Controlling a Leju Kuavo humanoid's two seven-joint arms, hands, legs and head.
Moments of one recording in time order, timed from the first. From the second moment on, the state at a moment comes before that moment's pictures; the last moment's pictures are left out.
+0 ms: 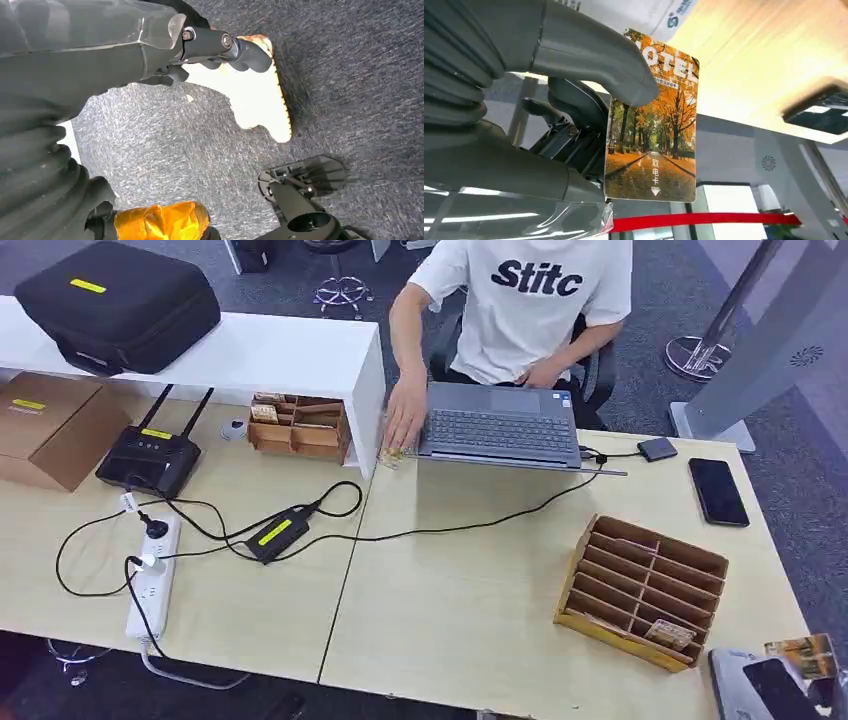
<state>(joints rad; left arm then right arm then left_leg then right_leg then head) -0.09 -0.12 0.45 -0.23 -0.87 -0.02 0.19 0.20 -0.19 -0.64 -1.48 0.80 -0.04 -0.24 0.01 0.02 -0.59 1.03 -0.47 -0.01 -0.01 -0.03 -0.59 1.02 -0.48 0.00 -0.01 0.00</state>
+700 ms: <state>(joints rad) -0.09 -0.11 0.46 -0.23 -0.88 -0.02 0.19 0.18 -0.21 -0.65 -1.42 0.84 0.00 -0.20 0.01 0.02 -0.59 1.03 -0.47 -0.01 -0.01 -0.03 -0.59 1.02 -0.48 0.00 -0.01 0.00</state>
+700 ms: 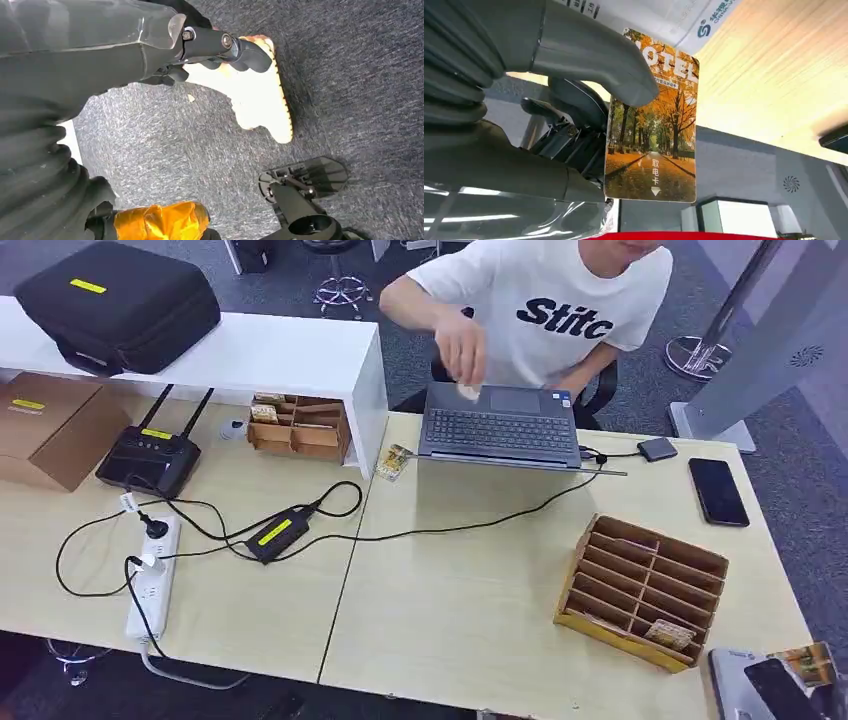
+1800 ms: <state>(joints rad) -0.09 -0.11 0.48 -0.23 -0.88 -0.02 0.19 0.18 -0.27 -0.59 -1.42 0.79 0.00 -0.20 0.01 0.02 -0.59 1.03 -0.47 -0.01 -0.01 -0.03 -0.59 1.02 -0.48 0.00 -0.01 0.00</state>
